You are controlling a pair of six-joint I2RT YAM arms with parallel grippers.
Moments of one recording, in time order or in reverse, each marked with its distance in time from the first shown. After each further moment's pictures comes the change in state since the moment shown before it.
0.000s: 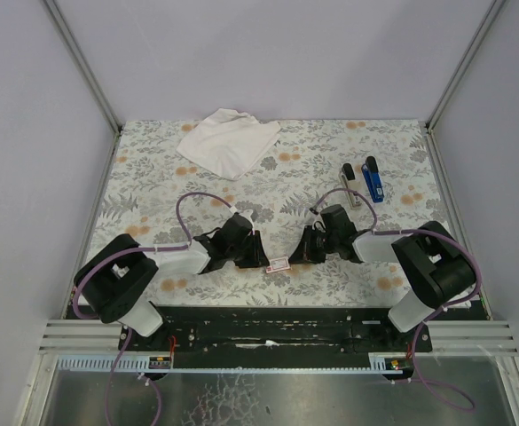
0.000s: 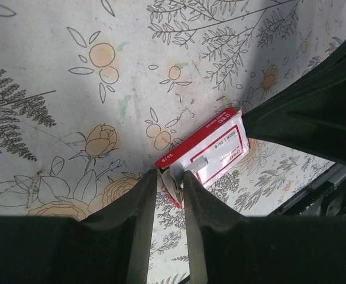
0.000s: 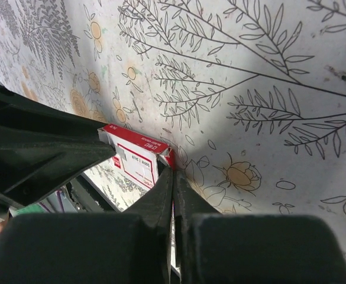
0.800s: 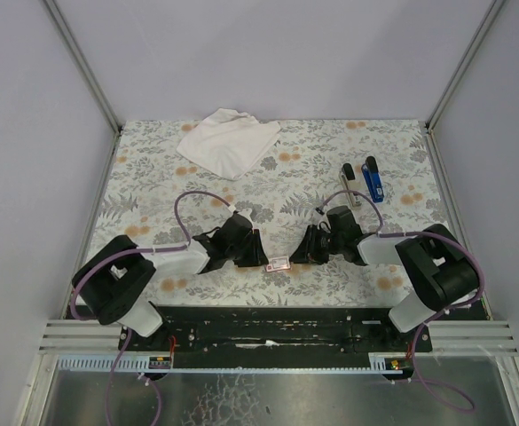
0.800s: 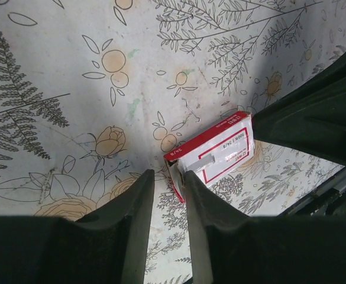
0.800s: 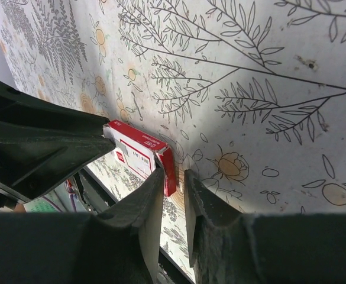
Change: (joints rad) left arm 0.000 -0.018 0.006 -0.024 -0.039 0.002; right arm -0.040 -0.028 -0.046 0.047 -0.025 0.037
